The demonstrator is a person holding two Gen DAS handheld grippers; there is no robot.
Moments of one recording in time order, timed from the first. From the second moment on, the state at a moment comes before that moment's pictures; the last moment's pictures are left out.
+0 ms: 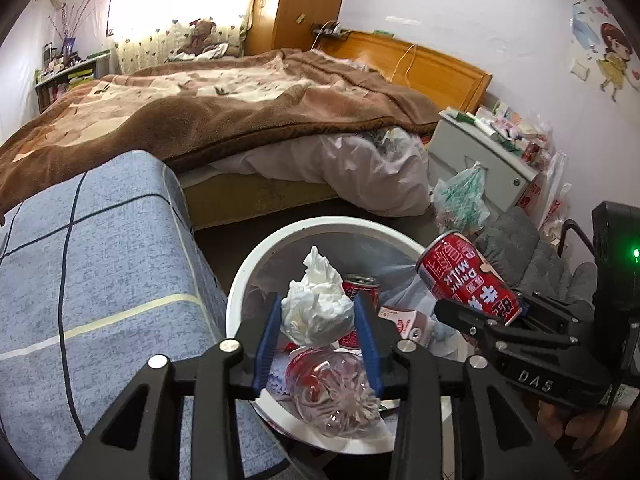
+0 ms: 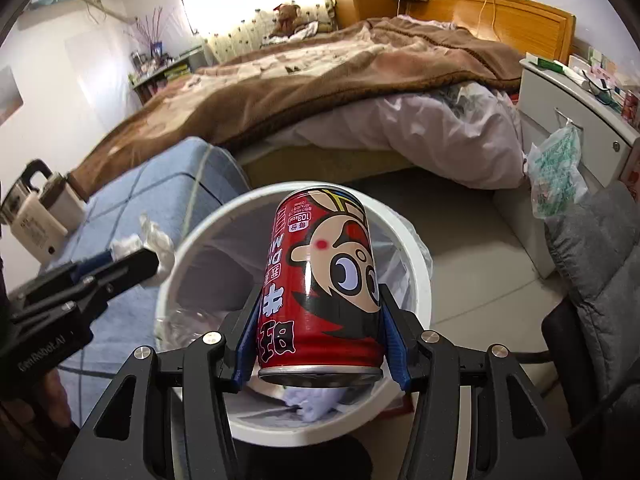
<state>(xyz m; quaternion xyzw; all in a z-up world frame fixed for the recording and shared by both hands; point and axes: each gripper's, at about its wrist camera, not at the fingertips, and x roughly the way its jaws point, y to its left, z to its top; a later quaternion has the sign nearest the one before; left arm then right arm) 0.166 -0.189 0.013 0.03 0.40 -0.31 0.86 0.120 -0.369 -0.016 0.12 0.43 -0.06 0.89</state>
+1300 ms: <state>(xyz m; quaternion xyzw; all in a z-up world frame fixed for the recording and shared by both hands) 0.114 -0.155 0.021 0.04 0.35 -0.25 0.90 0.062 -0.329 -0.001 0.11 0.36 -0.11 0.92</state>
